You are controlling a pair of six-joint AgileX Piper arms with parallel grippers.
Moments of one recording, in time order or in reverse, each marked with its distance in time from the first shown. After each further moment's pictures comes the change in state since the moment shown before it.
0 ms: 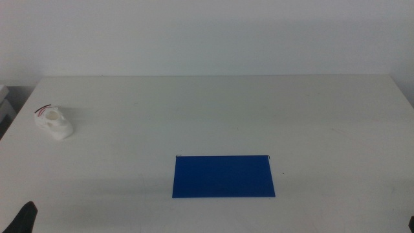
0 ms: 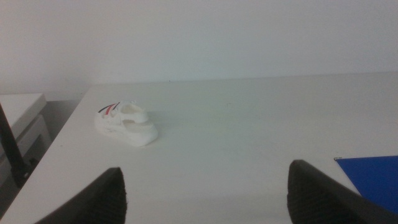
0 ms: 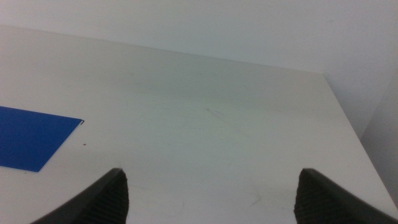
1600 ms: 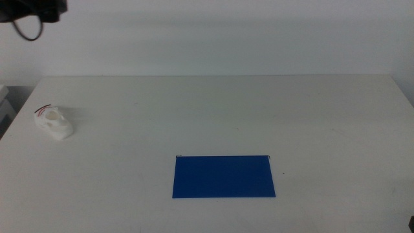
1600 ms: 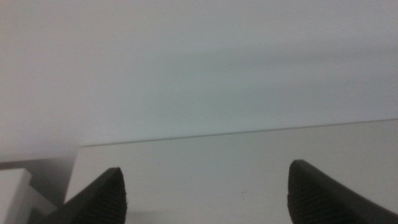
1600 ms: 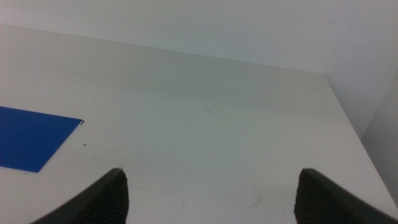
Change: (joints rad) left arm 0.000 1.372 -1.340 0.060 0.307 -0.004; right arm 0.000 0.000 0.000 0.000 0.000 0.000
